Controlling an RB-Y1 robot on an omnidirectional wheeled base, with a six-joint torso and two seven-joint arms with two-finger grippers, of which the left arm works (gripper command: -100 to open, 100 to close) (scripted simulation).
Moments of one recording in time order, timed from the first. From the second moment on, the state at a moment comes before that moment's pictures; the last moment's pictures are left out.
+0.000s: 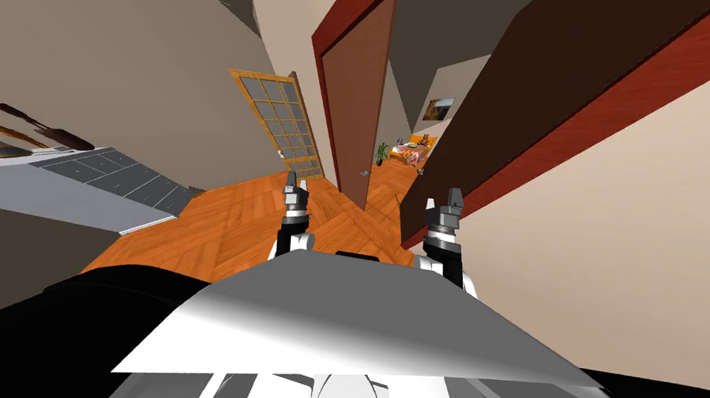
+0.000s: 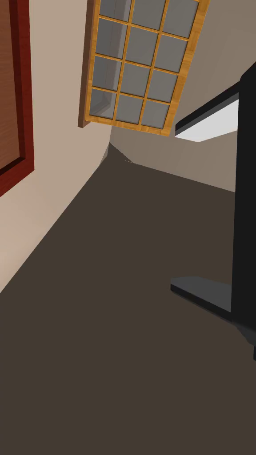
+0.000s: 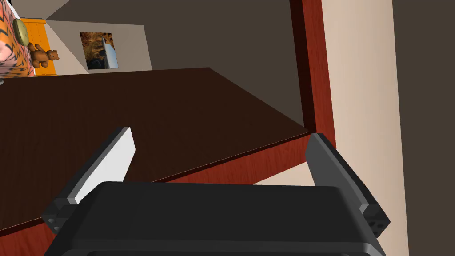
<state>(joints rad) 0.49 -0.04 0.00 -2.28 0.01 -0.40 -0.16</state>
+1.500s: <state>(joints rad) 0.36 0.04 -0.07 -1.97 -0.02 -0.48 -0.09</state>
